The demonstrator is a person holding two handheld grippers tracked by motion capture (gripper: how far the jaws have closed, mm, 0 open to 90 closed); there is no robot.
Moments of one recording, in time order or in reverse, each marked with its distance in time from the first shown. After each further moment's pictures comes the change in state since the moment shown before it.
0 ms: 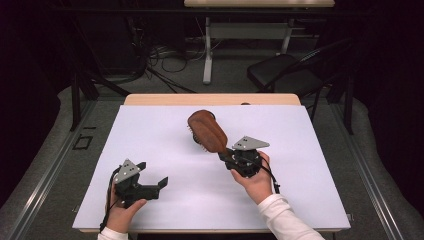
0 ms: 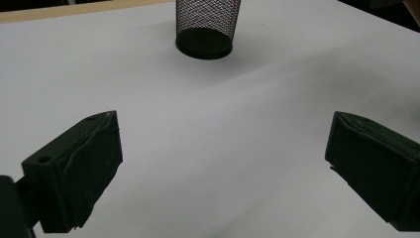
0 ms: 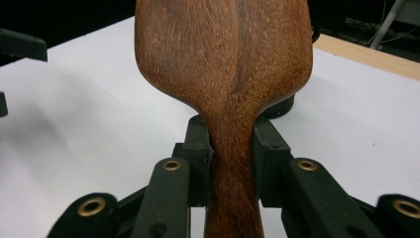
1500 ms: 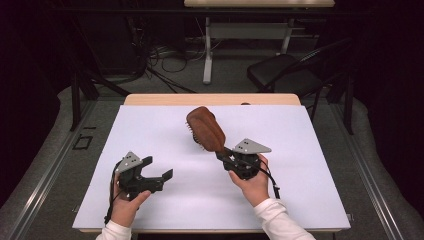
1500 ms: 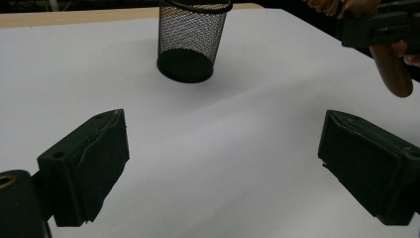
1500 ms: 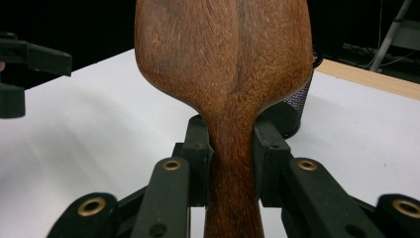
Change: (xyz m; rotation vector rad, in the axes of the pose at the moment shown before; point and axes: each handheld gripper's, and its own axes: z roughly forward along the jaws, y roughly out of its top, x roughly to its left) left arm -0.005 0.027 0.005 -0.031 -0.066 -0.079; right arm 0.006 -0.005 0.000 -0.110 0.012 0.014
